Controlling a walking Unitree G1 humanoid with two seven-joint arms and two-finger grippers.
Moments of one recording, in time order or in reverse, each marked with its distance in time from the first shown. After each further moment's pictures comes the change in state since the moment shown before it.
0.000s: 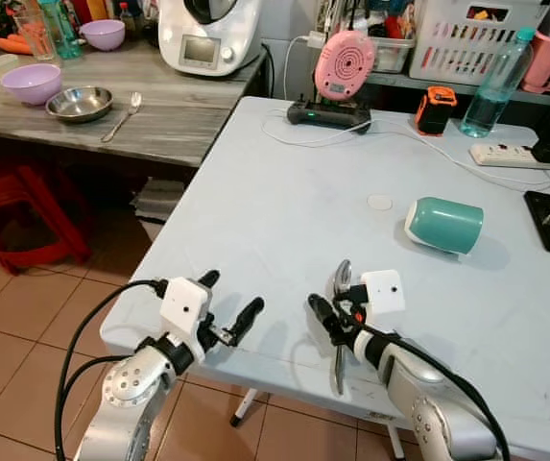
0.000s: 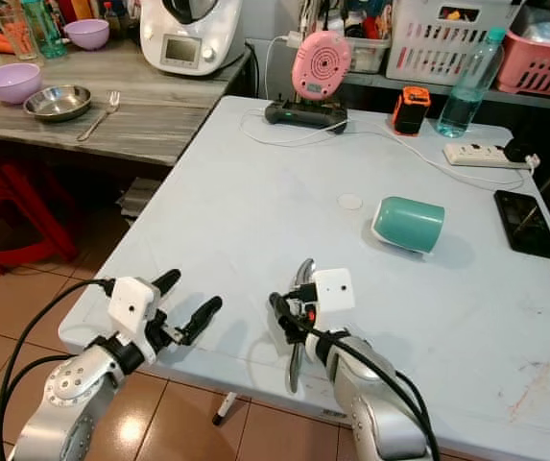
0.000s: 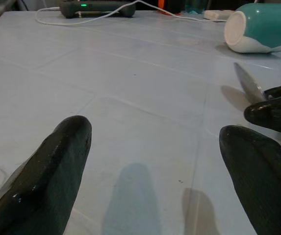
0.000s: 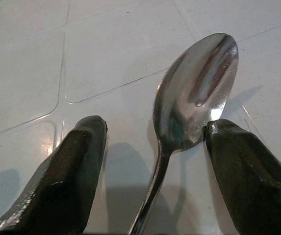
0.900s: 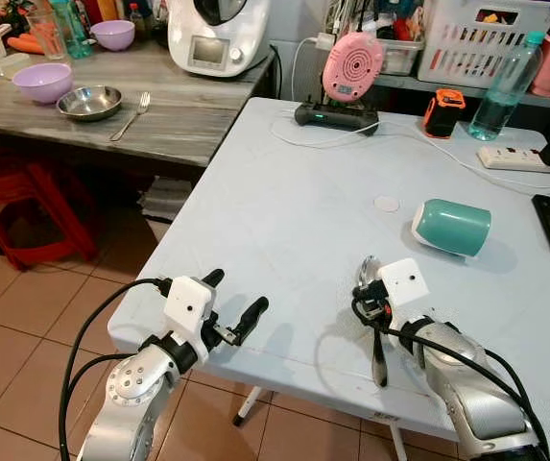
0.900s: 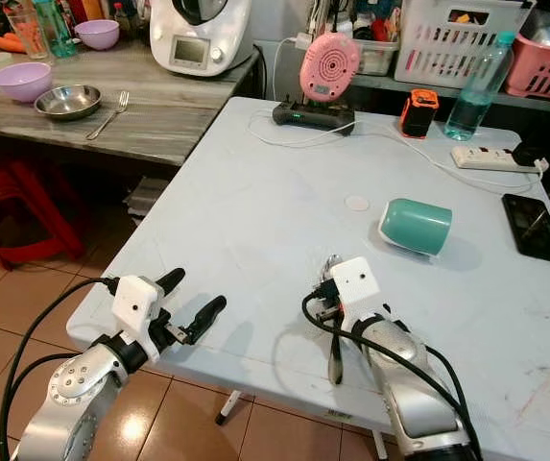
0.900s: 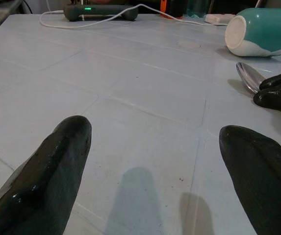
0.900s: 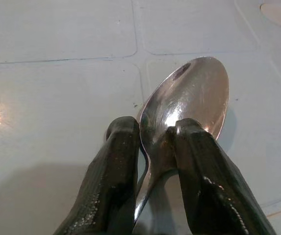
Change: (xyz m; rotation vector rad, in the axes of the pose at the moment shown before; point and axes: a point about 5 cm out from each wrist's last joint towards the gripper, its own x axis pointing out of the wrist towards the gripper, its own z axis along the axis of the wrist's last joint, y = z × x) left arm 0.003 -0.002 0.002 -0.002 -0.008 -0.007; right arm -0.001 -0.048 0.011 -0.337 0.032 -0.114
